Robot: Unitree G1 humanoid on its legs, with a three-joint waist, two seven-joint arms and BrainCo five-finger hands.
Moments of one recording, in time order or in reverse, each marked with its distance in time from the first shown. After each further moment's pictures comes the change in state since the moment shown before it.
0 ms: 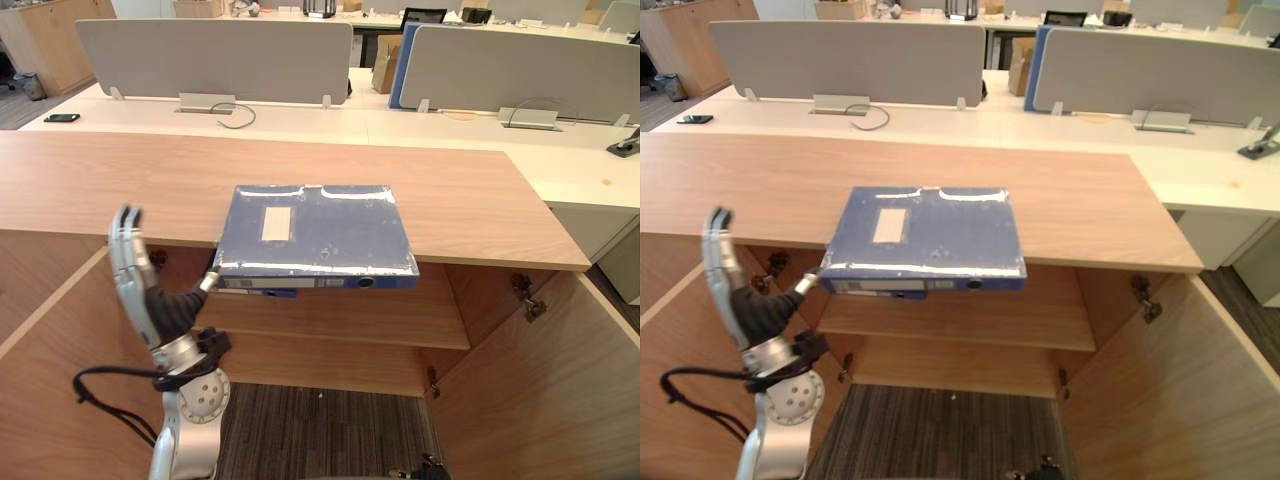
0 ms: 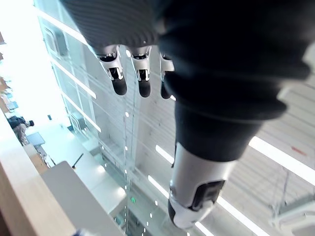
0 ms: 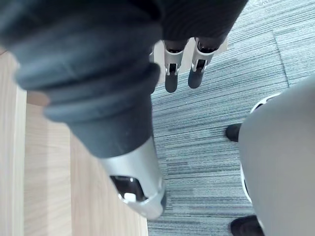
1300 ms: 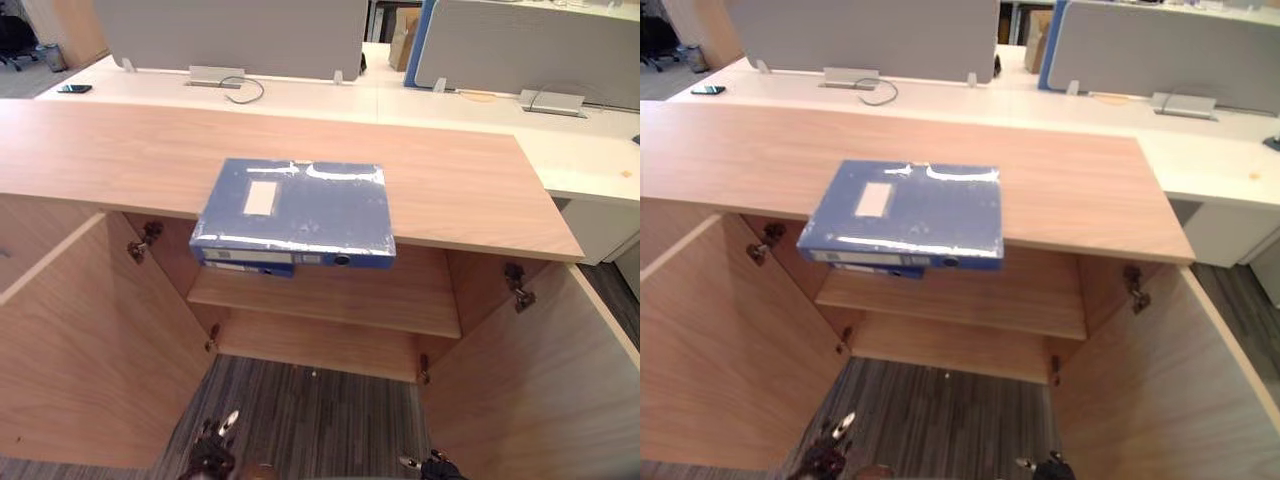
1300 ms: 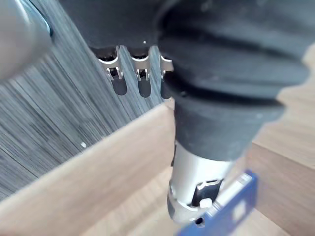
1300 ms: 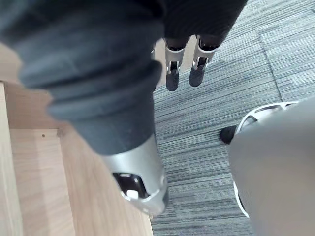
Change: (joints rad) left arm -0.021 -0.109 0.215 1.095 -1.485 -0.036 -0.624; right arm -0.077 -0.024 -0.185 0.040 0.031 0.036 0.105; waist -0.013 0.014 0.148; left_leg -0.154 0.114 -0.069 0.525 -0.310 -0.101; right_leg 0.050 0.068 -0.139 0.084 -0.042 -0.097
